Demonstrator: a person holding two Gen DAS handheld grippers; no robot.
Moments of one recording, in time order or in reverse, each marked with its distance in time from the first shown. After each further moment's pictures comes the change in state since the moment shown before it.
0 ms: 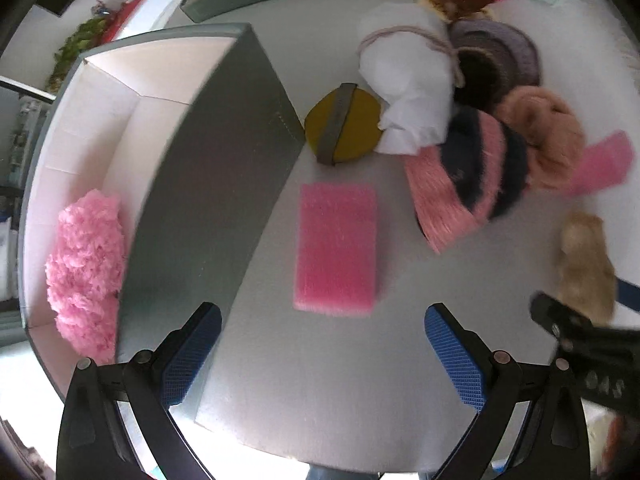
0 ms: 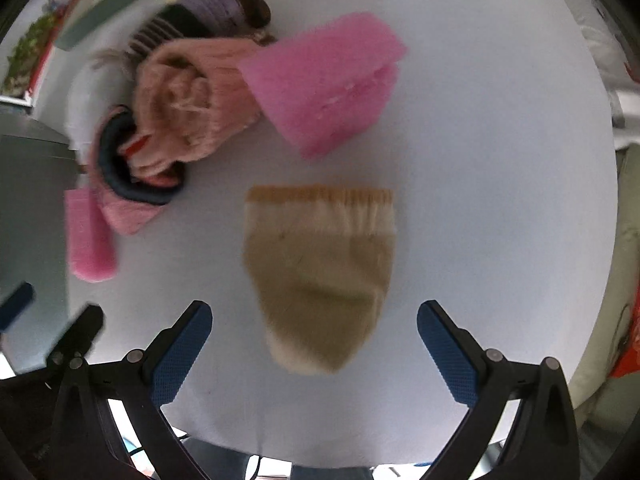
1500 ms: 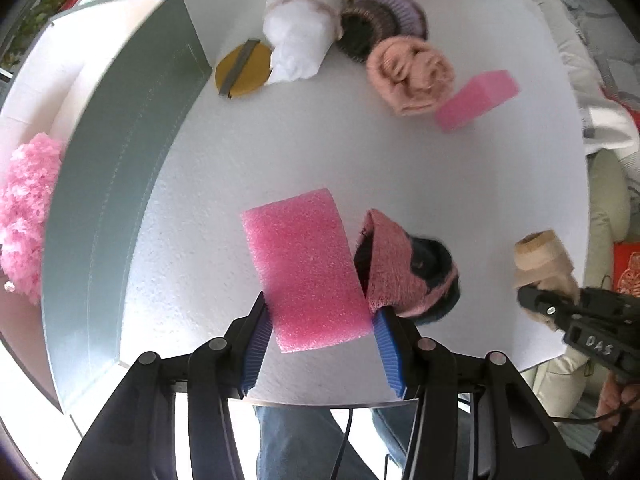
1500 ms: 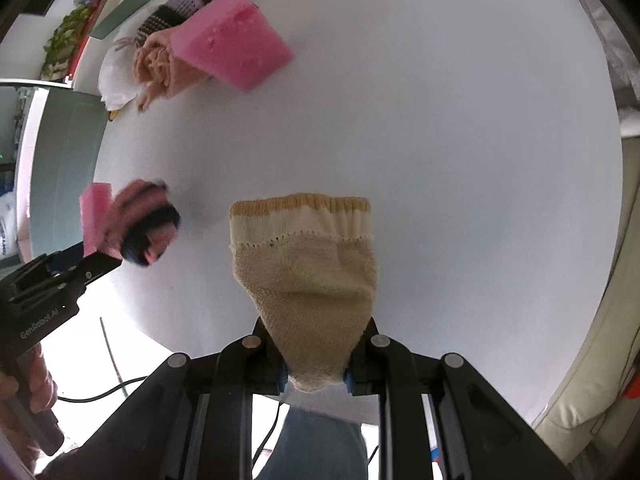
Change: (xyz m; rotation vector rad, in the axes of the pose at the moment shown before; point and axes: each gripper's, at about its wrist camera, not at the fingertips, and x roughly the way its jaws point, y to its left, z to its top) left arm -0.044 -0.025 -0.067 0.012 0.058 -0.312; right arm -0.019 -0.107 -0.073 -0.052 0.041 0.201
